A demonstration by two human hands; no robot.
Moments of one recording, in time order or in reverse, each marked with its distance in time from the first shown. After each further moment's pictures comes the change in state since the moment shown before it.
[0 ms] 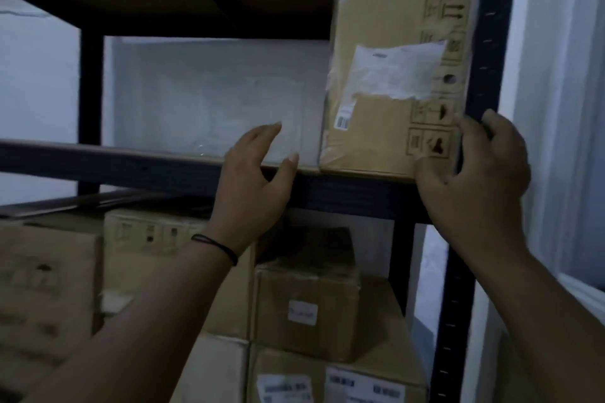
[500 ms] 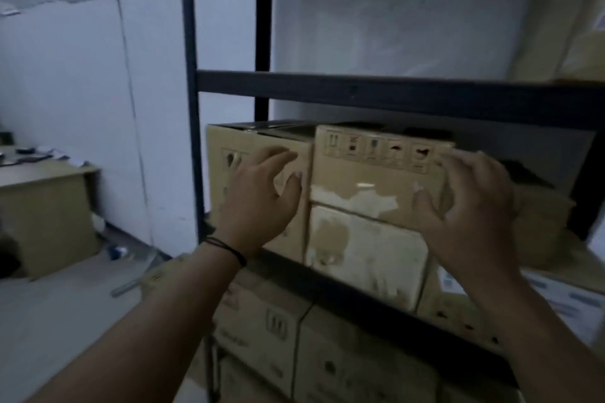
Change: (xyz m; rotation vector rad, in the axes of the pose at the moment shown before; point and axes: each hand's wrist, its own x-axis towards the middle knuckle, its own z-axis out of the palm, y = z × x) left_hand -0.146 -0.072 -0.238 0.473 -0.124 -0.228; right_hand -0.185 -0.172 0.053 0.235 -0.320 -0.112
